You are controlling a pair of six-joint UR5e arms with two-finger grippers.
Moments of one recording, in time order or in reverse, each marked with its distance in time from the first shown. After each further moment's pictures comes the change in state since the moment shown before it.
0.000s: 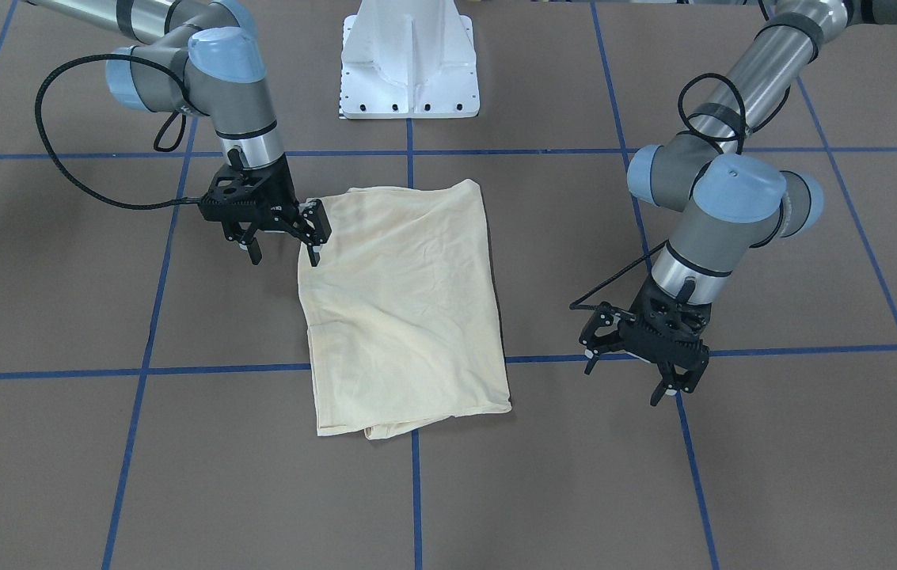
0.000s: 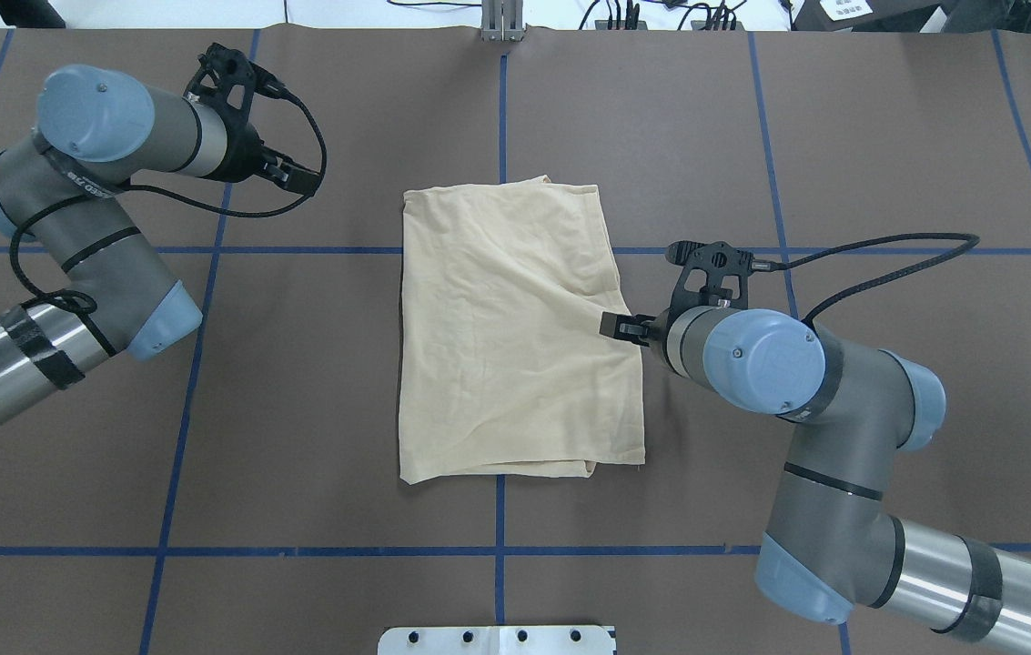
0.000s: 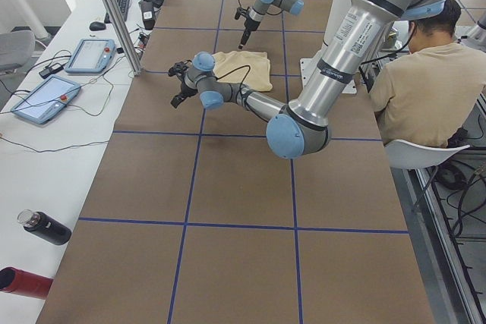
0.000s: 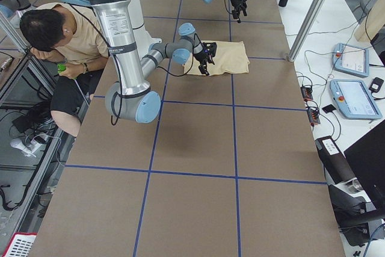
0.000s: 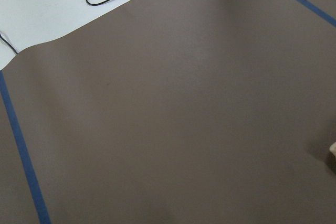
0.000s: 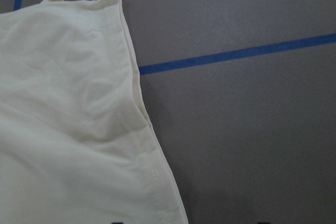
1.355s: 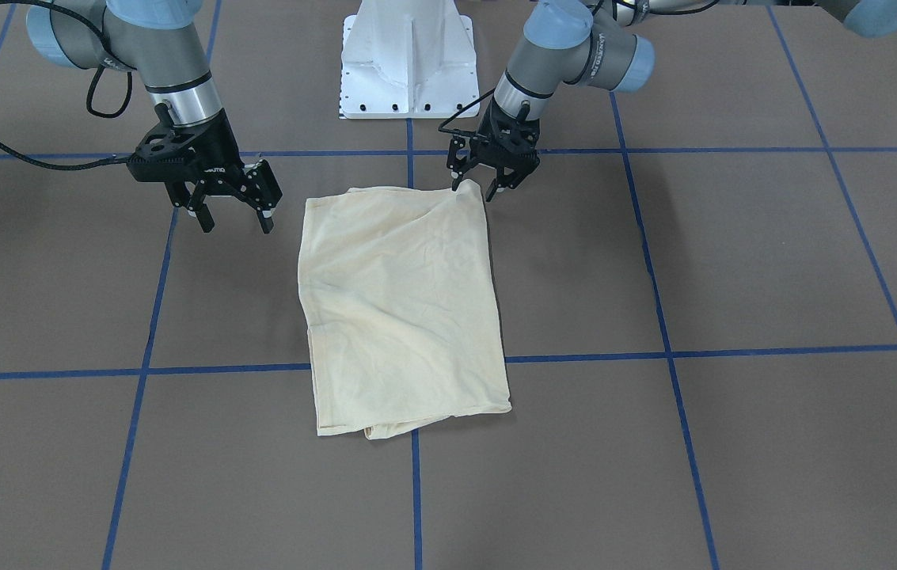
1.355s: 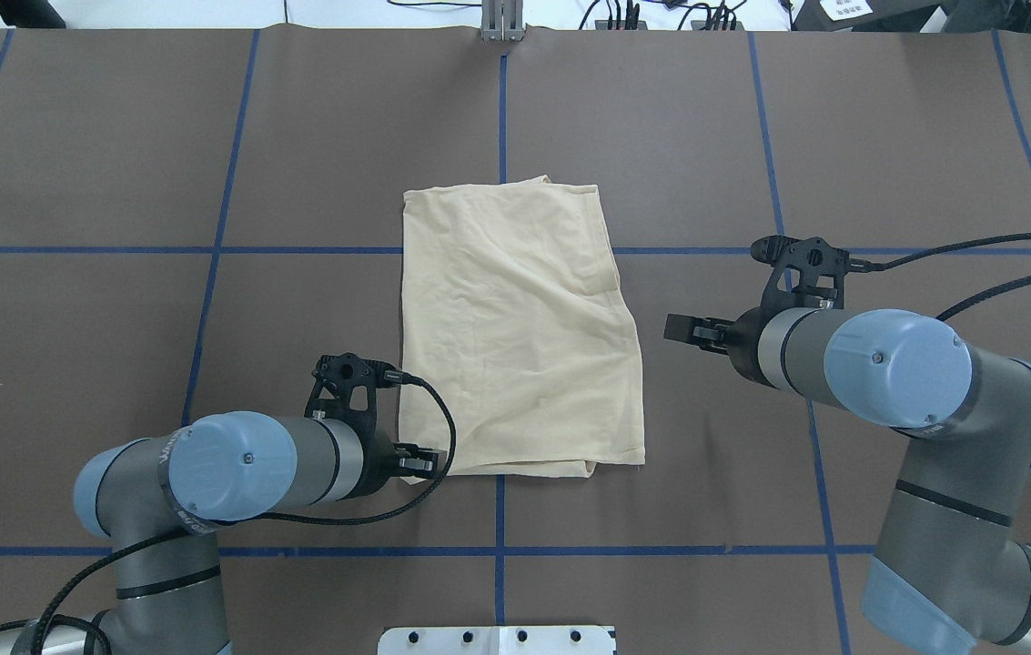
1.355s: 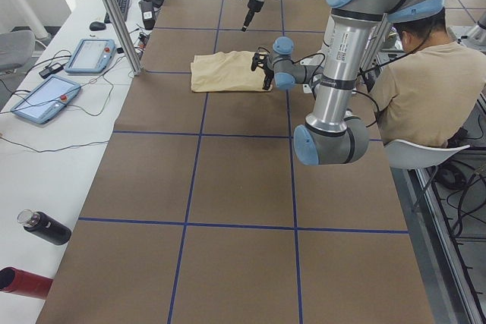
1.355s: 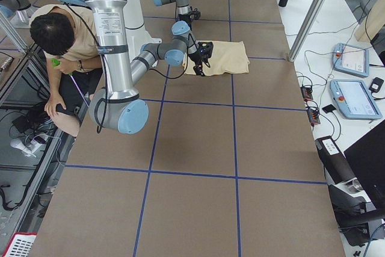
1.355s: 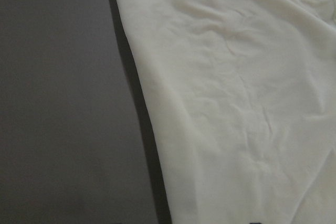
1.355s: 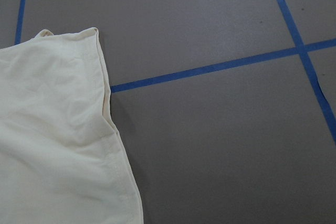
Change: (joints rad) left arm 0.553 0.136 -0.403 0.253 0.229 -0.635; right arm 0.019 -0.171 0.187 0.002 0.036 0.004
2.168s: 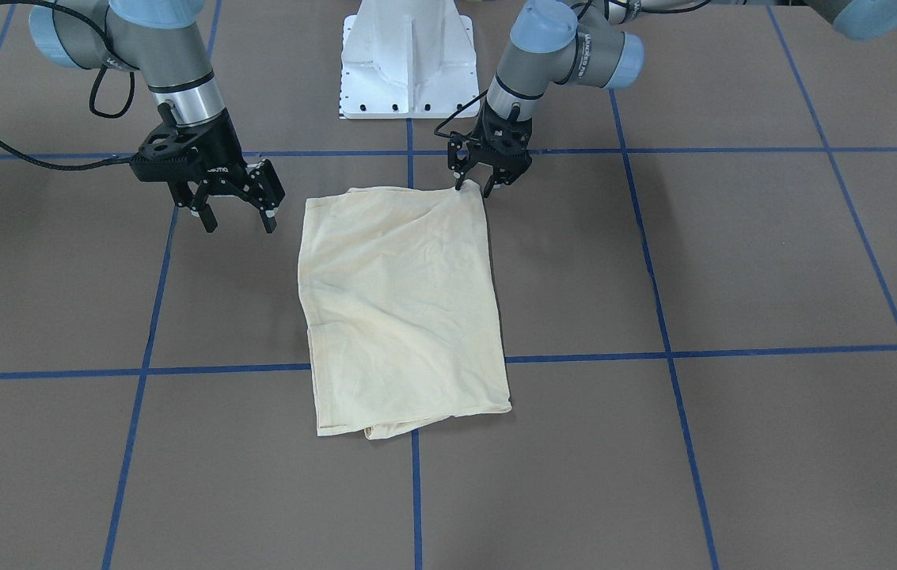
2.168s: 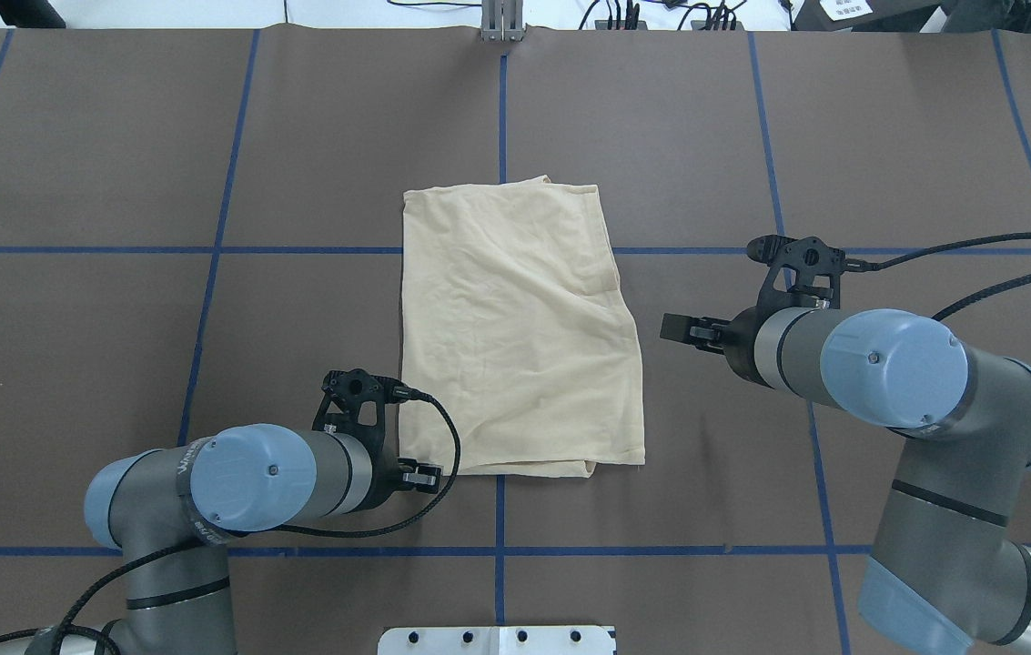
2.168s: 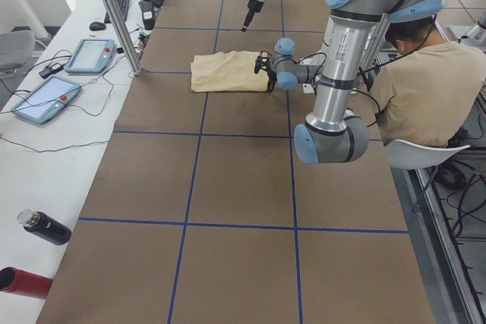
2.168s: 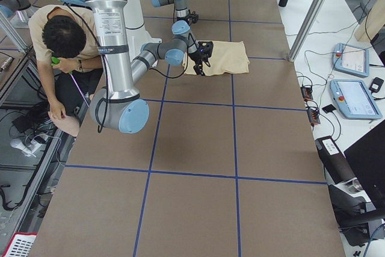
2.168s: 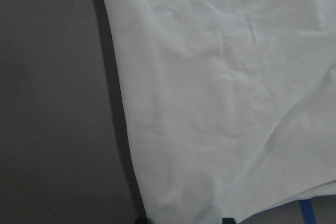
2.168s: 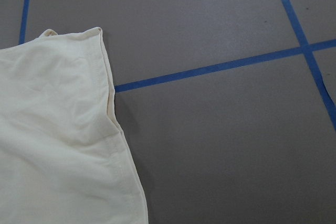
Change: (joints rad) left arm 0.014 -0.011 0.011 0.062 -0.001 0.000; right arm -0.002 0.007 -0.002 0.000 -0.002 0.000
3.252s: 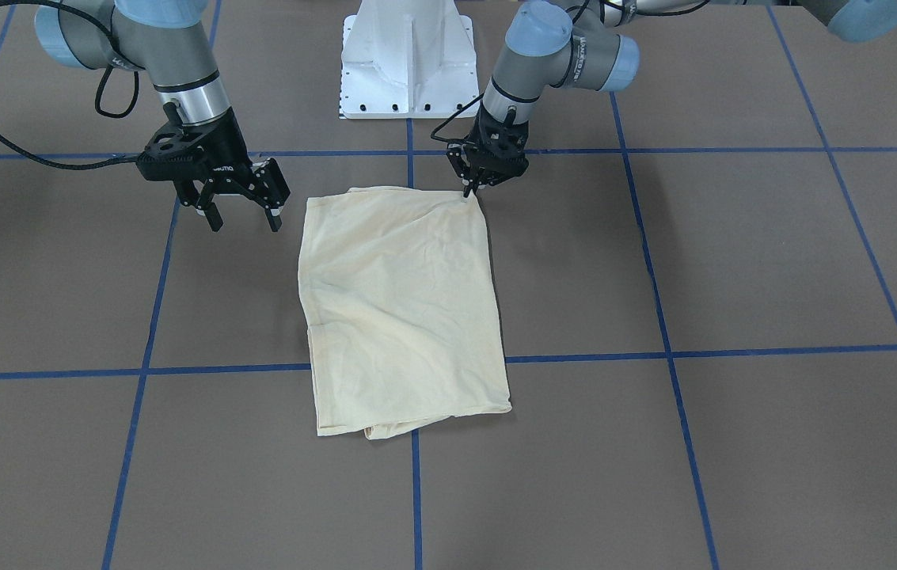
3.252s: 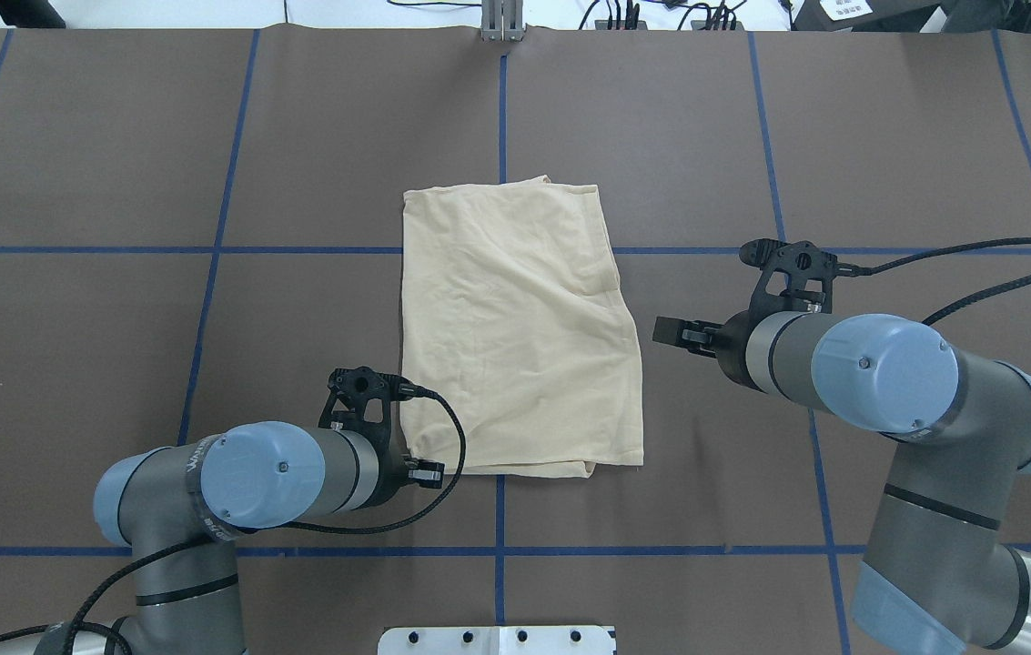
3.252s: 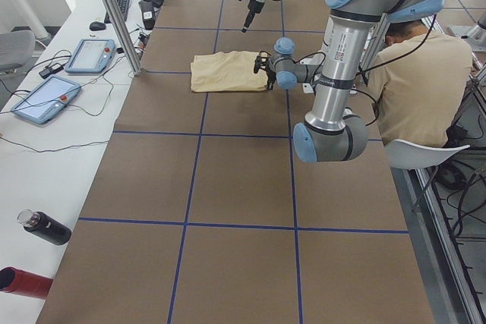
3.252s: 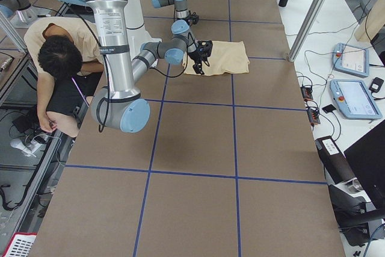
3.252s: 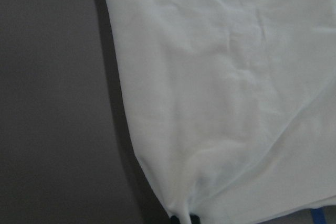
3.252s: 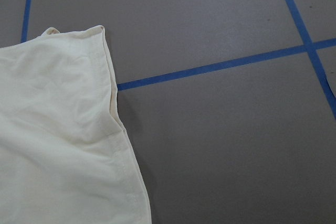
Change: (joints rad) left arm -0.003 -0.015 0.012 0.001 0.003 -0.005; right arm -0.023 0.022 -0.002 -0.005 -0.008 0.039
